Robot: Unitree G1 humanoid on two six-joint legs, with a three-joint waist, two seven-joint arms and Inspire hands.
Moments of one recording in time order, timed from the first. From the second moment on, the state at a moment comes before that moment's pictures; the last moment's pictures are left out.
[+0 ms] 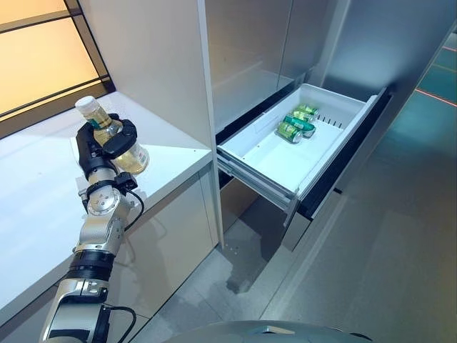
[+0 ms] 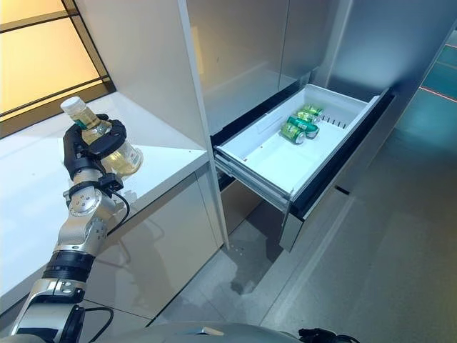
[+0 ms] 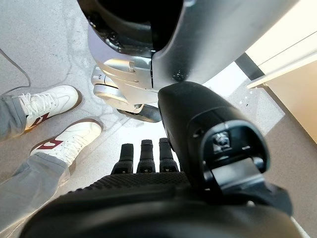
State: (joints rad) left arm -0.29 0.49 0.04 0.26 -0.52 -0.12 0.47; right arm 0.06 -0.30 0.25 1.18 0.15 0.15 0.18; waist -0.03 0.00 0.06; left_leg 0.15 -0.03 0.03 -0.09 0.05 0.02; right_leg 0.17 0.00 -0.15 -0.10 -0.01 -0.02
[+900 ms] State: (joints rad) left arm -0.29 0.49 -0.08 0.10 -0.52 -0.13 0.37; right arm -0.07 -0.33 0.59 0.65 -0.16 -0.05 0.23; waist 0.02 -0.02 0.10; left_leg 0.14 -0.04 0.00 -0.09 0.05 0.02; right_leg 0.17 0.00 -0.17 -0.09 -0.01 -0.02
